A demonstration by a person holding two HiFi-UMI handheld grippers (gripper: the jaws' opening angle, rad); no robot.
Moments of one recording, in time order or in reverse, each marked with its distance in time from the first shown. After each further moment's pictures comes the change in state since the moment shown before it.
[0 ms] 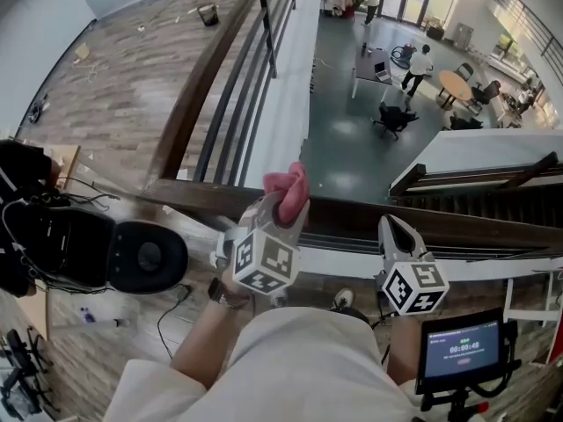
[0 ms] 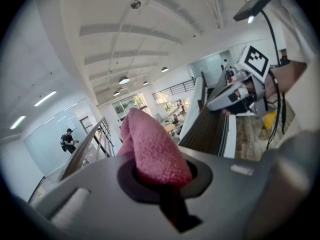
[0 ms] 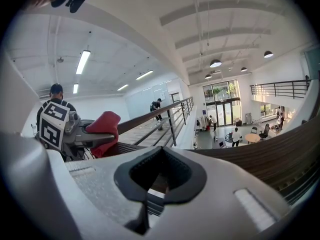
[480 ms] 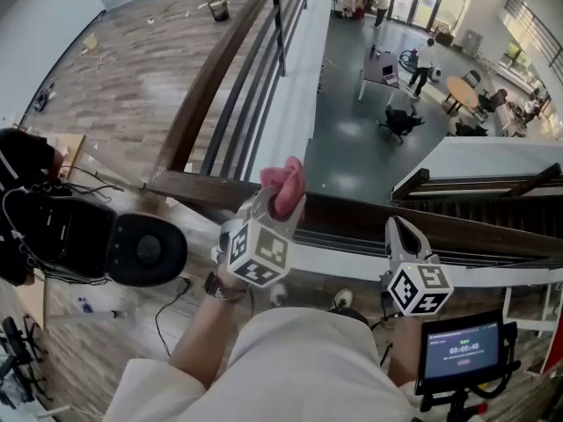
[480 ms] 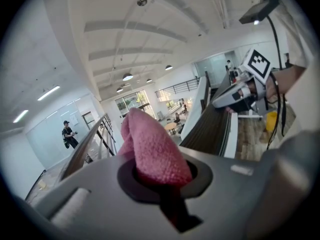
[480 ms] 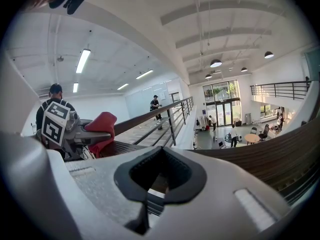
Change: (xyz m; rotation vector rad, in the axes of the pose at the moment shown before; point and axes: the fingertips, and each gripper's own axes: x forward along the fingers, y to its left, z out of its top) left arm -0.011 0.021 -0.012 -0.056 0.024 0.010; right arm 0.000 0.000 0.005 -0.008 0.007 -0.005
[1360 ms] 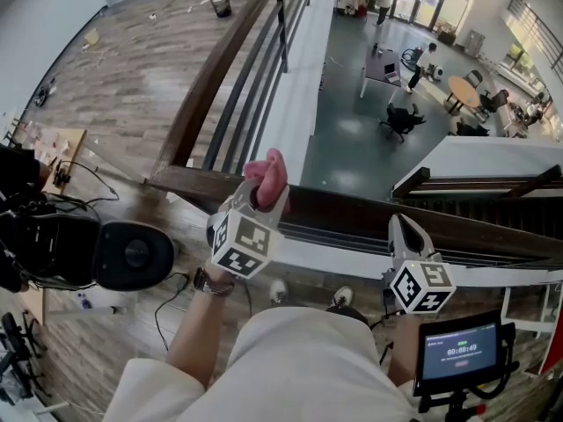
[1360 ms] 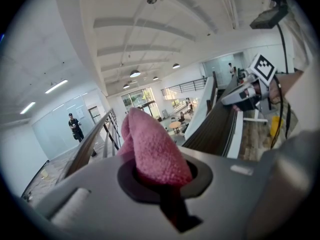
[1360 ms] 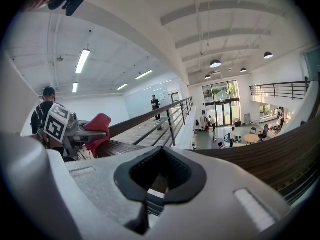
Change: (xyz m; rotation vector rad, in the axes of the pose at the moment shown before) left arm -0.013 0.033 -0.018 -0.086 0.025 0.043; right arm 0.002 -0.005 0.005 0.002 -0.001 -0.004
